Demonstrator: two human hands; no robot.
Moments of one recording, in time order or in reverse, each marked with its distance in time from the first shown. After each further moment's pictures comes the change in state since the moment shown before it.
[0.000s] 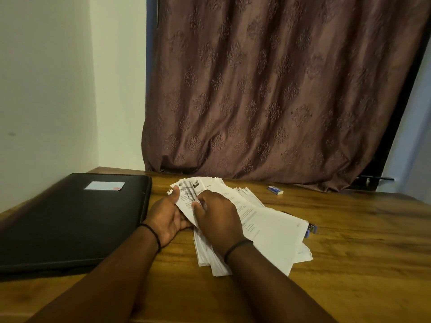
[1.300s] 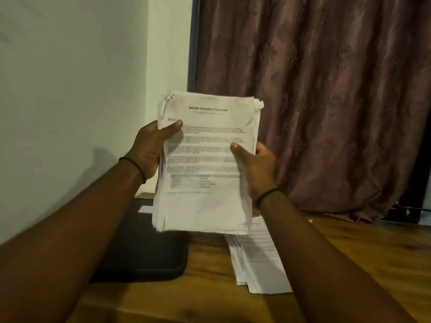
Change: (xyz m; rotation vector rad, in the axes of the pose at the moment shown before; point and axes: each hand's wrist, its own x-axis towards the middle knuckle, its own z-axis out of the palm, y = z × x) left_hand -0.099 0.223 0.022 0.360 -0.002 0.744; right_hand 0.093 -0.087 -0.102 1.334 0.231 0.116
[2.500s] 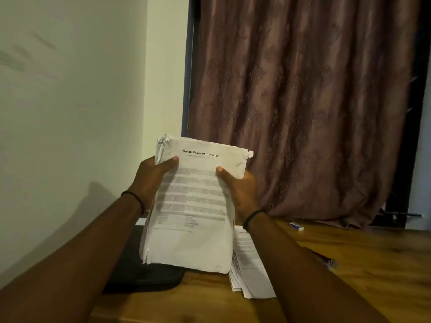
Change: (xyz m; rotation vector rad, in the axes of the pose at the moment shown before) left_hand -0.029 -0.023 -0.008 0.184 0.039 -0.053; right_hand -0.026 0.014 0.002 -0.075 -0.042 0.037
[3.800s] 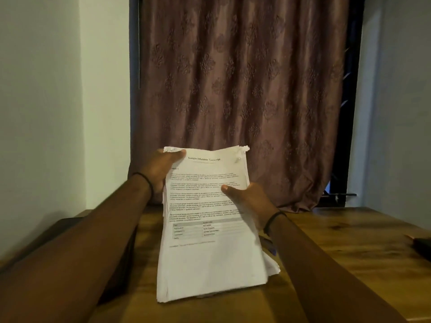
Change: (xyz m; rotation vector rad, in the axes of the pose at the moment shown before) left_hand 0.018 0.005 0.136 -0.205 -0.284 -0.320; right_hand -0.013 -0.027 -0.151 0.004 -0.105 0.239
